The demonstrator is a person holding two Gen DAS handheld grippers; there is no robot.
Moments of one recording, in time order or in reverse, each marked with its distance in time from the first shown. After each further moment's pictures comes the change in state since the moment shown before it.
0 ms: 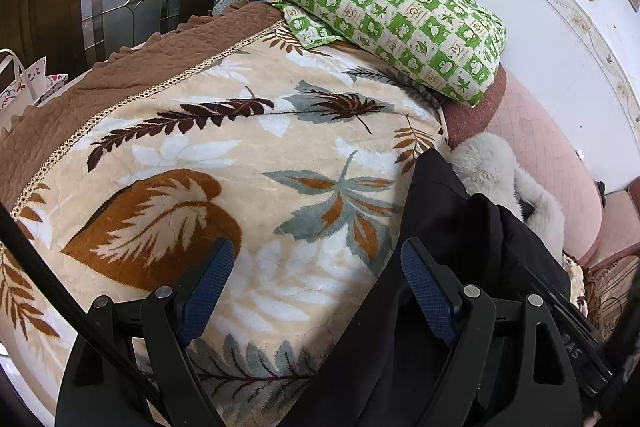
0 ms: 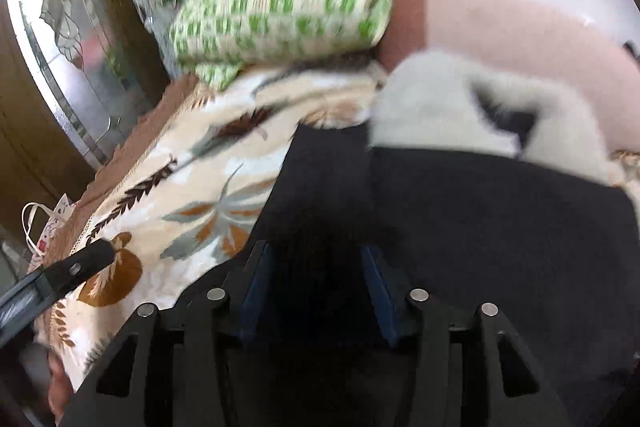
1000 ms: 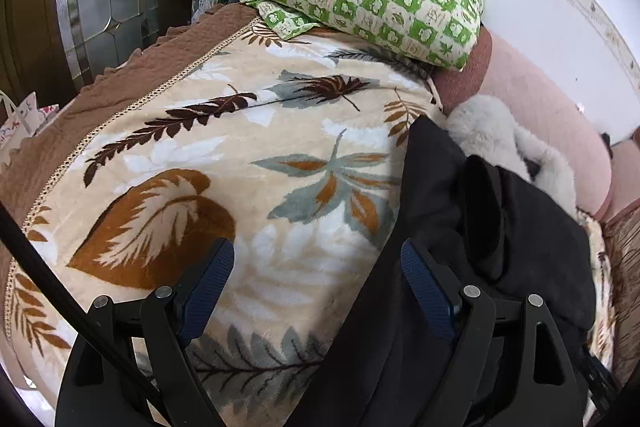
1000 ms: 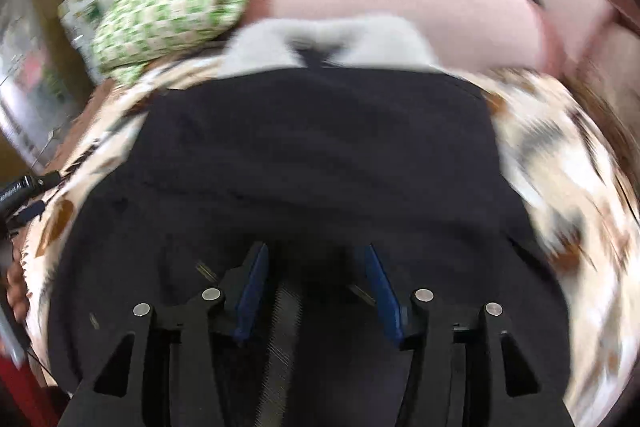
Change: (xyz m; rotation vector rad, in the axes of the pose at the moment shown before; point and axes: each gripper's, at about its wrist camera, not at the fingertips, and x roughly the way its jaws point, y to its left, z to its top) left arm 0.003 -0.017 -0.019 0.162 0.022 0.039; right arm -0.106 -0.141 -0.114 0.235 0.095 -0.215
